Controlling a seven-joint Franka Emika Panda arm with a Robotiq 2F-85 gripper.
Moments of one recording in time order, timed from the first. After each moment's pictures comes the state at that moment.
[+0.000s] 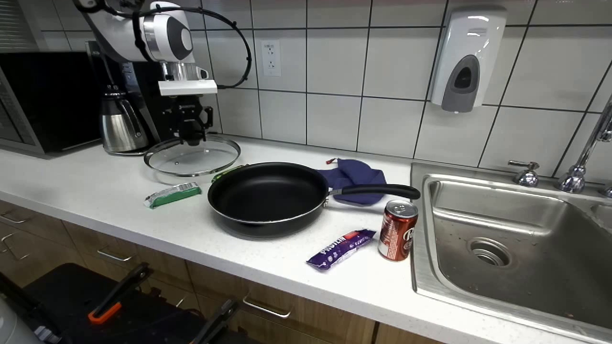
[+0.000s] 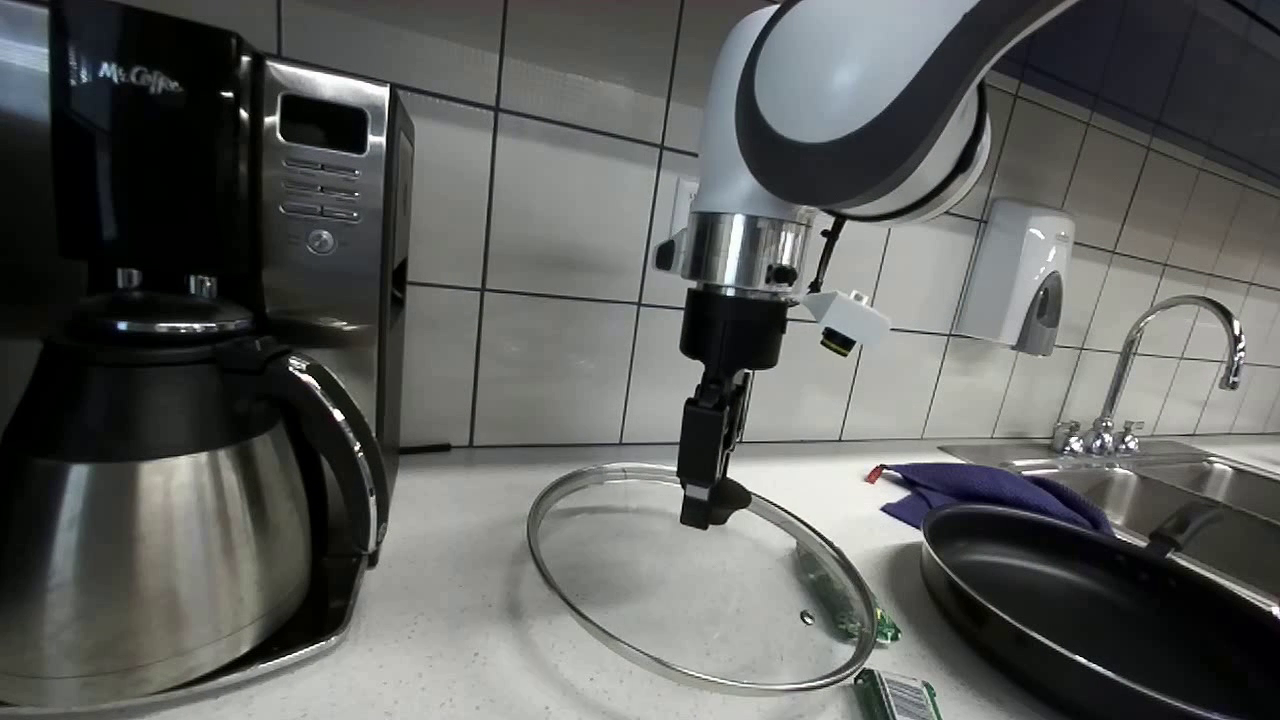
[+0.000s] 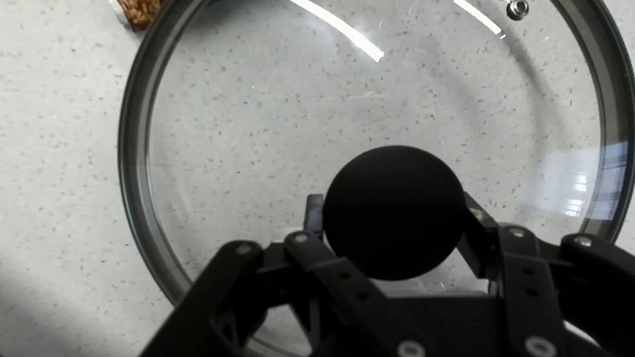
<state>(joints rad) 0.23 0.49 0.22 -1.83 -0.14 2.28 -0.43</state>
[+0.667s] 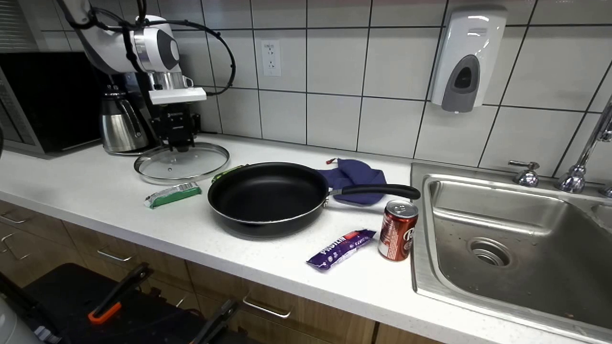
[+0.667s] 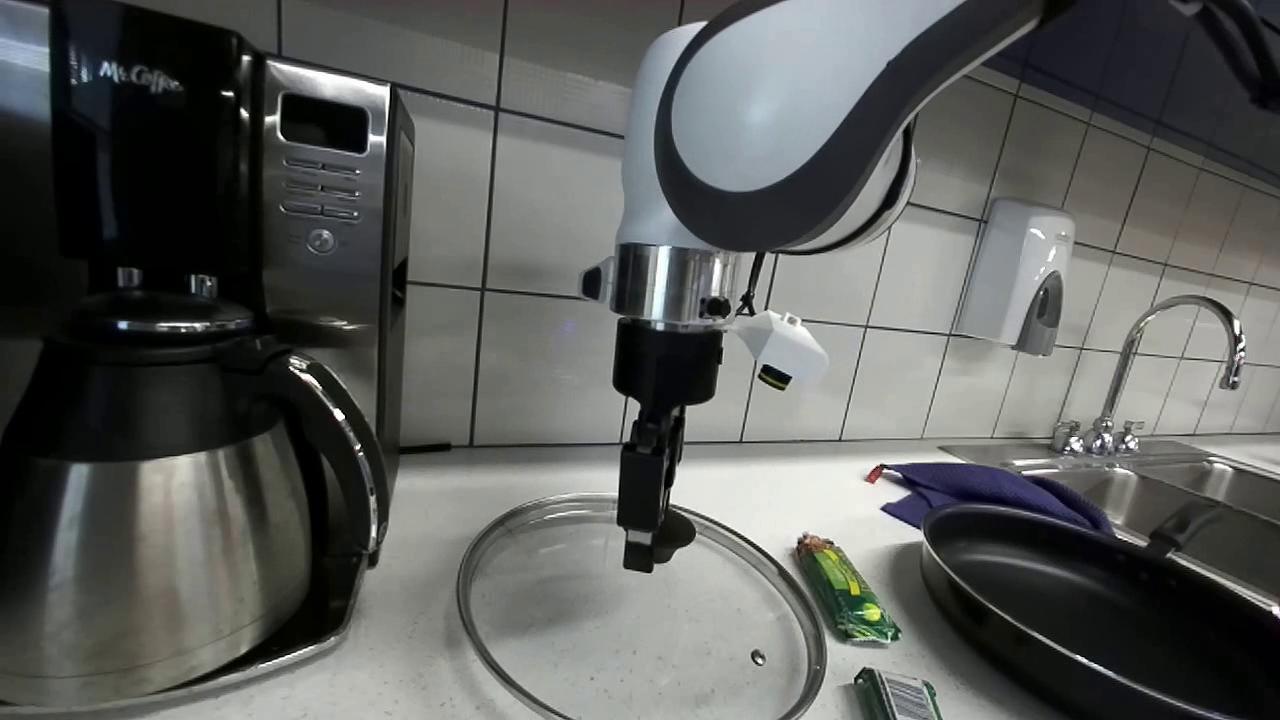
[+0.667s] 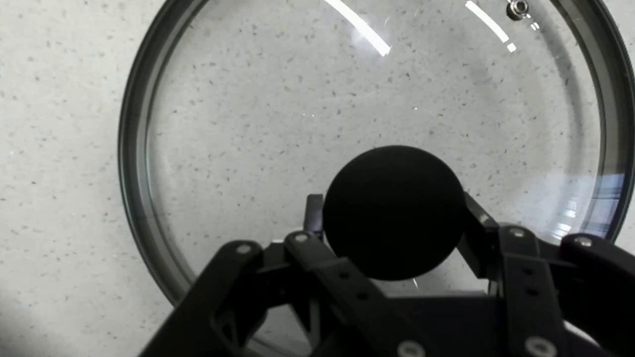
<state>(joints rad) 0.29 0.59 0.24 -1.73 -0.20 2.26 -0.45</state>
